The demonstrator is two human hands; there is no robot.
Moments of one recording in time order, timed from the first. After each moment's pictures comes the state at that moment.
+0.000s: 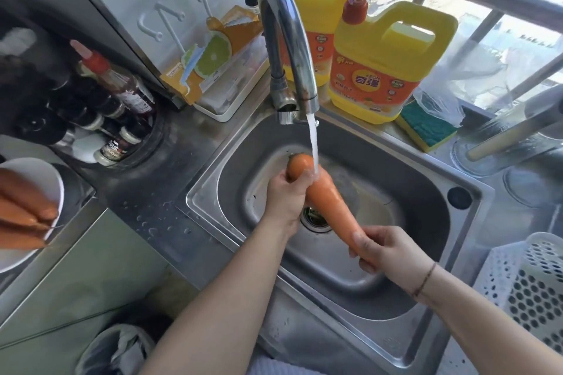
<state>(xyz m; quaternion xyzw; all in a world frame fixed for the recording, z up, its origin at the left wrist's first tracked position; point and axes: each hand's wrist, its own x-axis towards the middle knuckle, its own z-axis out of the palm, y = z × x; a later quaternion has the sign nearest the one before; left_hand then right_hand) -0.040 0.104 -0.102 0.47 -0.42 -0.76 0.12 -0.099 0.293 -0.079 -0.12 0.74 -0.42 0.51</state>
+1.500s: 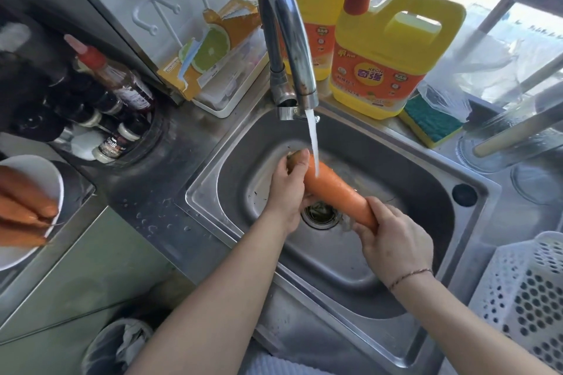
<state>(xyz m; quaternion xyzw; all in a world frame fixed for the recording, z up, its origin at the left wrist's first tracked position) -0.046 0.102 -0.102 0.46 -0.41 -0.78 0.11 -0.089 0.280 -0.082 -0.28 0.94 -0.15 0.12</state>
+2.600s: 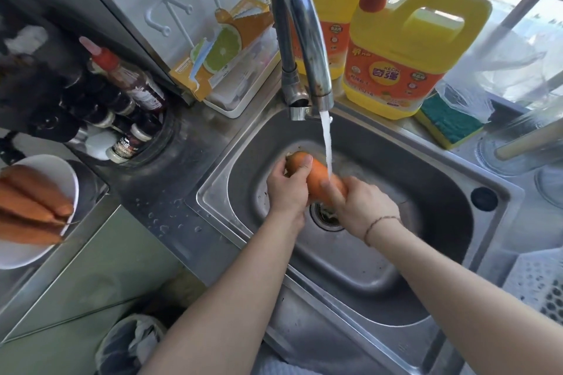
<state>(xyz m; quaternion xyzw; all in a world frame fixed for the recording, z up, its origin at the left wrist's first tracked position) -0.044 0.089 -0.113 0.53 -0.39 -0.73 0.18 -0.112 0.202 -0.078 -0.26 0.90 -0.14 0.33</state>
